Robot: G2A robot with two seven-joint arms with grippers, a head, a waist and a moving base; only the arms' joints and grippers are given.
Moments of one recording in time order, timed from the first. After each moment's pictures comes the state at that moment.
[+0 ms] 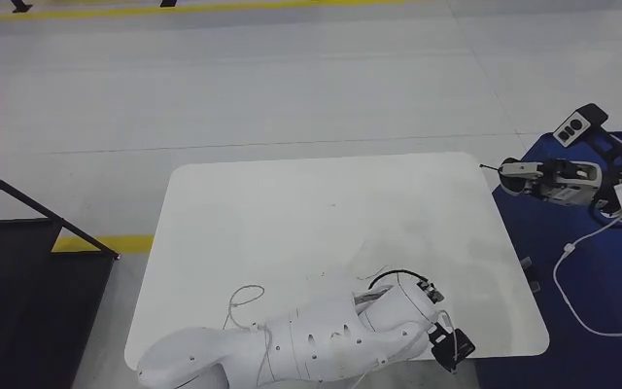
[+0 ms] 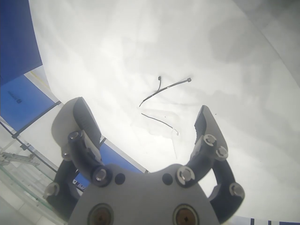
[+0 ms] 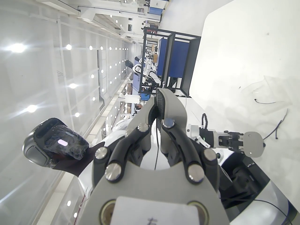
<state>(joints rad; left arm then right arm) 0.57 -1.69 -0.19 -1.40 1.73 -1.01 -0.80 -1.02 -0.76 1.76 -1.47 0.61 0.24 1.44</state>
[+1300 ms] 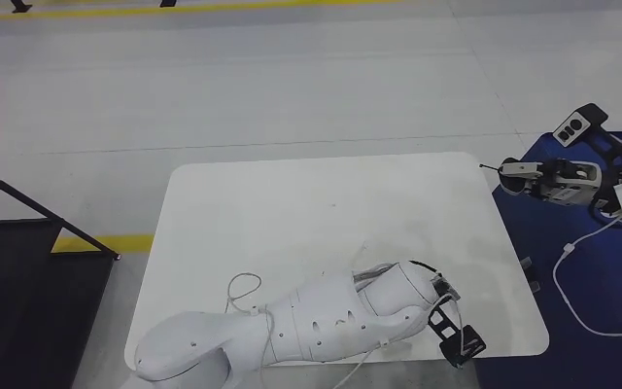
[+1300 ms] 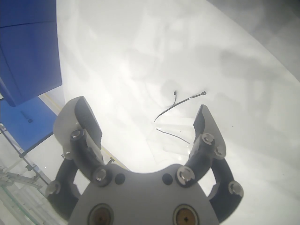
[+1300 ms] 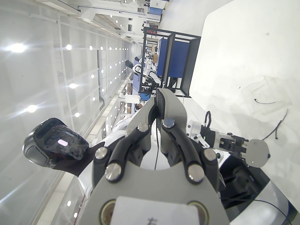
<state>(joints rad) 0.49 -1.70 -0.17 -1.33 1.89 -0.98 -0.42 -1.02 -0.76 1.76 -1.47 0.61 0.24 1.44</state>
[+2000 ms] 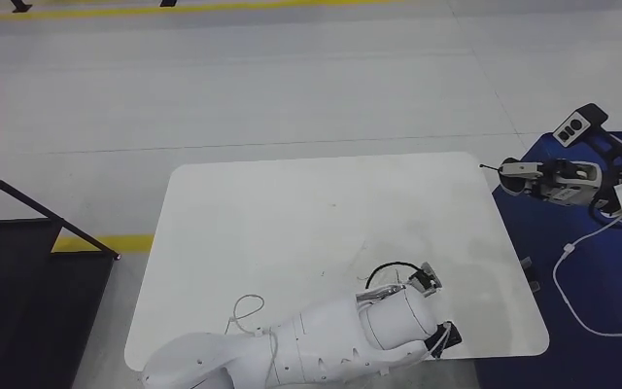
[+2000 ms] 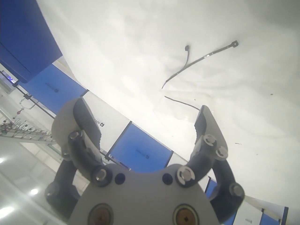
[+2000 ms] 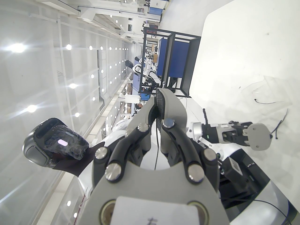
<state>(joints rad) 0.61 -1.72 -0.17 -1.31 2.34 -1.01 -0.46 -1.02 -0.76 1.76 -1.47 0.61 0.24 1.44</state>
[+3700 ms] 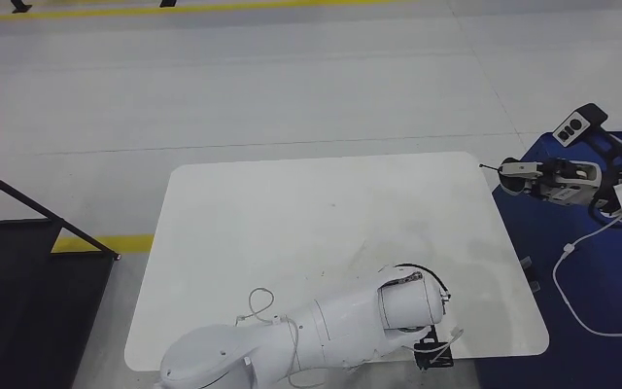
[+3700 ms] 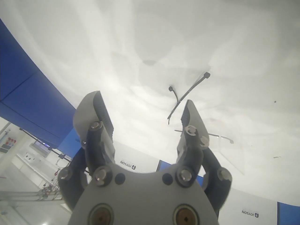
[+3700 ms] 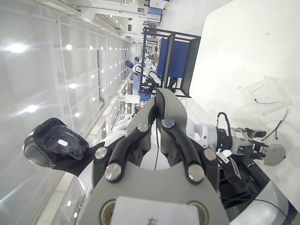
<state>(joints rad) 0.54 -1.82 -0.17 -1.11 2.96 -1.01 0.42 -1.02 -0.76 1.76 -1.47 0.61 0.24 1.44</state>
